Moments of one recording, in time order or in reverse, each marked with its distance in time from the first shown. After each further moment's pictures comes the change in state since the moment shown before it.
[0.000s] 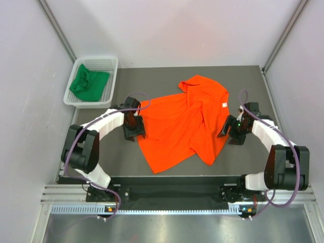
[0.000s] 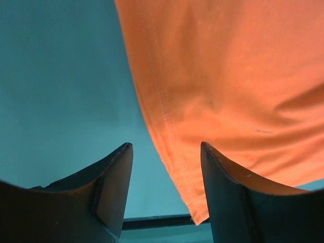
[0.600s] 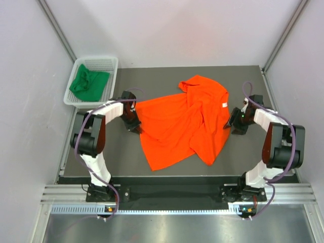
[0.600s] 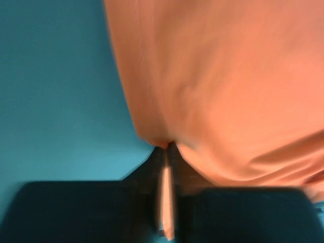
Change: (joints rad) left arm 0.116 0.227 0.124 0.055 0.116 -0.037; right arm -0.126 0.251 0.138 0.124 0.018 -0.075
